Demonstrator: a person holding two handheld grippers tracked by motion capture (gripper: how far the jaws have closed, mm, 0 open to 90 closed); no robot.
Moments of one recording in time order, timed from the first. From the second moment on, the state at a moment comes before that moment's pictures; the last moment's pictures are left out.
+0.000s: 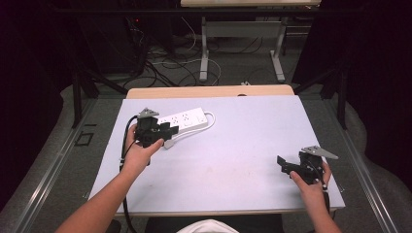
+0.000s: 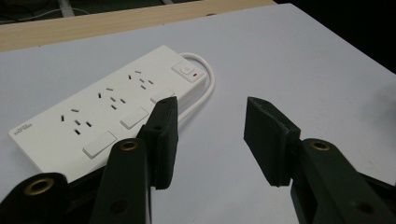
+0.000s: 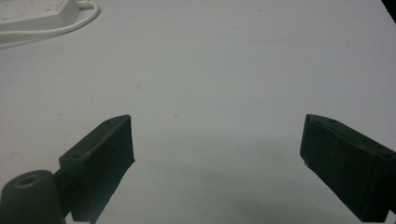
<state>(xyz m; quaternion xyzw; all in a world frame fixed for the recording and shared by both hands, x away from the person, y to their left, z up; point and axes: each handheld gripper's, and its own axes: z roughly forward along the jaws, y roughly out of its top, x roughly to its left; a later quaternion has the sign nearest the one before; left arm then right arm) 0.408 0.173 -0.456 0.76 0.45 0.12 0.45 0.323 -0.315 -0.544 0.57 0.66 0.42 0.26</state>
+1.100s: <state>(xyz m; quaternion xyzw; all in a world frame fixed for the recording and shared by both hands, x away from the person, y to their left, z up) 0.437 0.179 -0.427 0.73 0.50 0.15 0.44 0.323 -0.316 -0.543 0.57 0.67 0.41 0.25</state>
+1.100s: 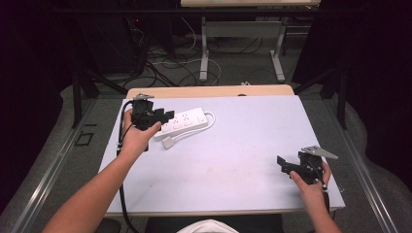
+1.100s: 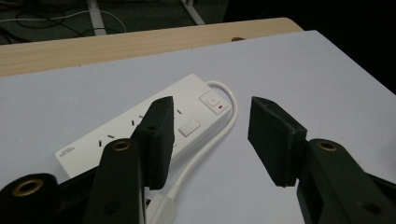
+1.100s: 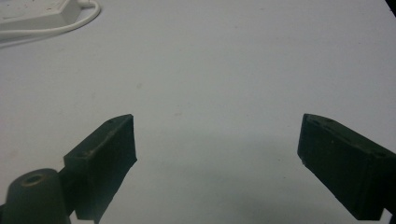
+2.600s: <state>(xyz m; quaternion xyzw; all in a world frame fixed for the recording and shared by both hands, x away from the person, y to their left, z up) 0.478 0.156 -0.432 0.77 0.49 0.18 0.37 0.323 -0.317 -0.545 0.57 0.66 0.42 0.25</state>
